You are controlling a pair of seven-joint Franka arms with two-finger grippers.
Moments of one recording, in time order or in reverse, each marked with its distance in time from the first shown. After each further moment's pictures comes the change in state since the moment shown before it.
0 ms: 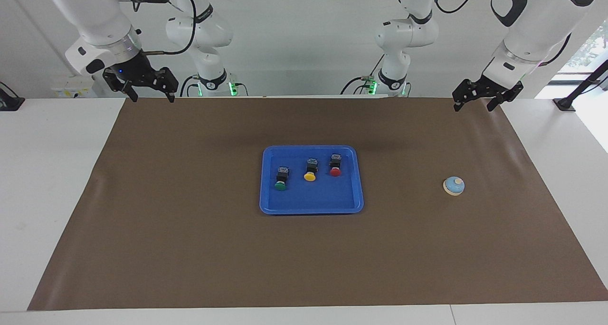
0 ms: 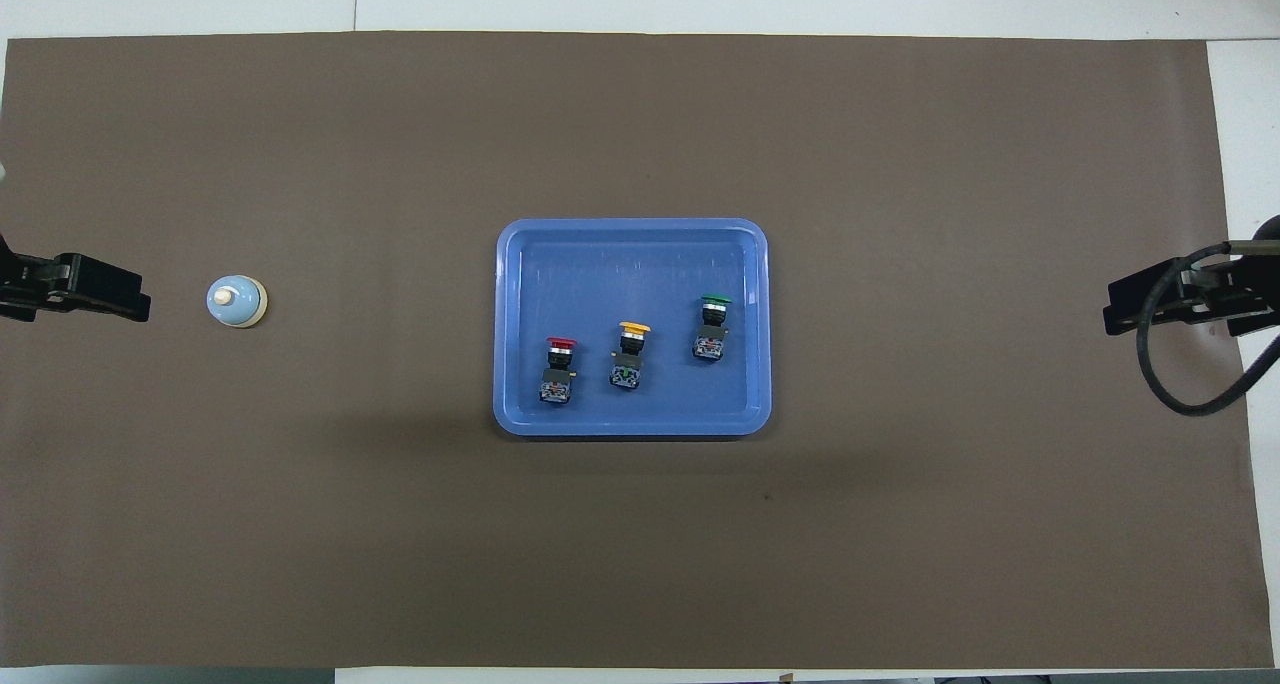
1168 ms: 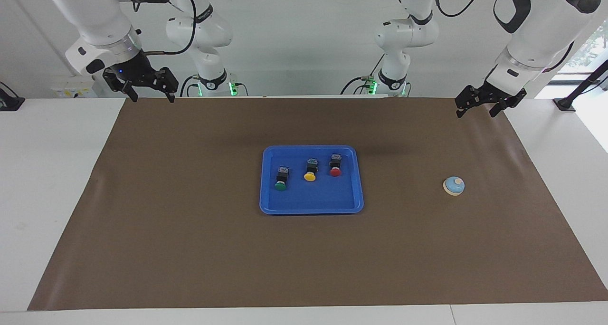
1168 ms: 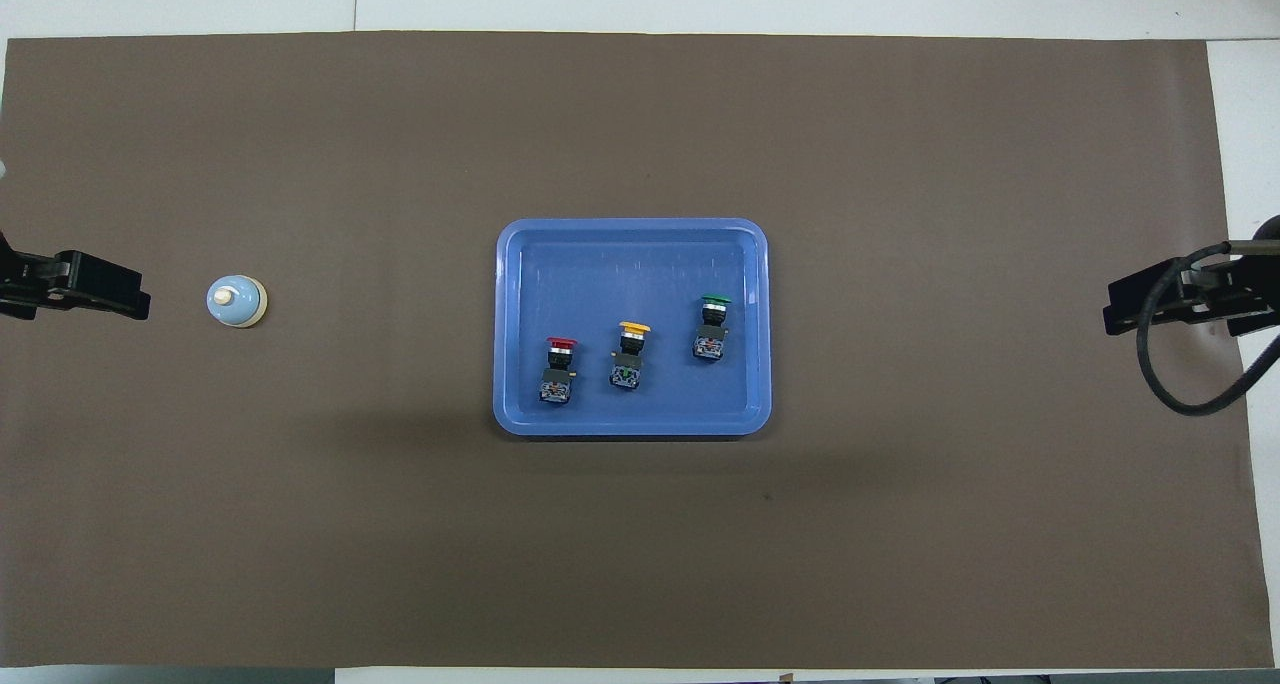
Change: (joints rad) left arm -0.002 0.002 0.003 0.000 0.000 0.005 0.000; right arm 0.000 0.000 0.000 0.000 0.000 0.000 0.000
